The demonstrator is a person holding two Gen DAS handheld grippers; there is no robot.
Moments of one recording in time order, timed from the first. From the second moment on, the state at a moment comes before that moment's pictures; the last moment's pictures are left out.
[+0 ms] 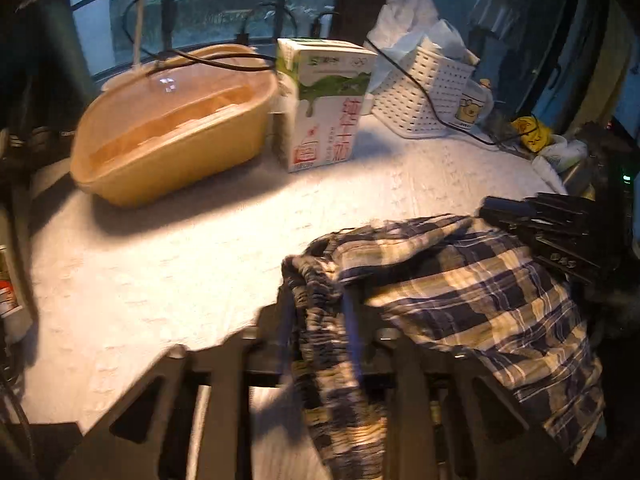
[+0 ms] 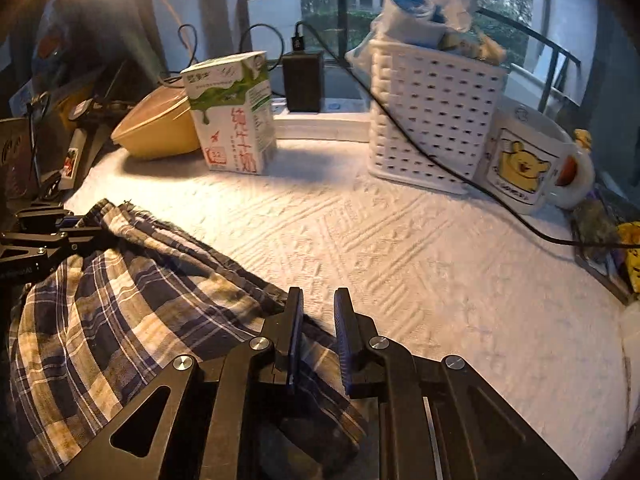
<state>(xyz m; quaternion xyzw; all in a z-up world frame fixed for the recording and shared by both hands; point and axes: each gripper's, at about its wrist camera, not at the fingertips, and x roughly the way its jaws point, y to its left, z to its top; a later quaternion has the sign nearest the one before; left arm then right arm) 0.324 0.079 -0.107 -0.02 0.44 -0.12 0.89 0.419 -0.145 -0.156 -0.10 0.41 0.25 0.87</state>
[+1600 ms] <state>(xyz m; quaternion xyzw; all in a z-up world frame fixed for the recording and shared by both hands) 0.178 0.009 -0.128 0.03 0.45 -0.18 0.88 0.228 -0.147 -0.158 -0.21 0.41 0.34 0.82</state>
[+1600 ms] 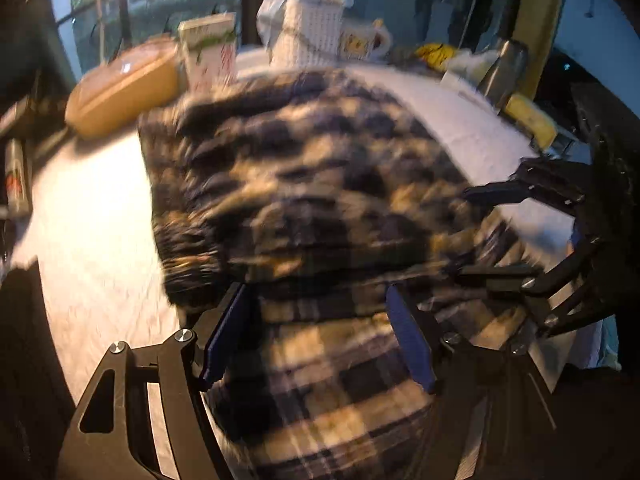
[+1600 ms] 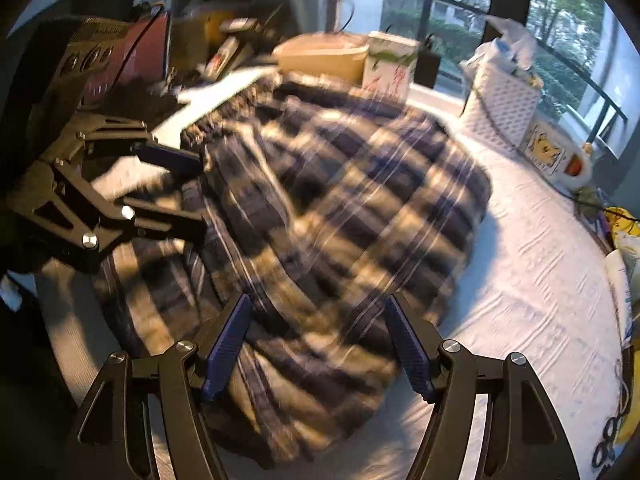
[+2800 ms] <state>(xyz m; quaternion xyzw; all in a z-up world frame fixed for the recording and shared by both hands) 0.294 0.077 -0.121 -0.02 0.44 -0.16 0.88 0.336 -0.220 -0.136 -0.04 0.41 0.25 0.88</state>
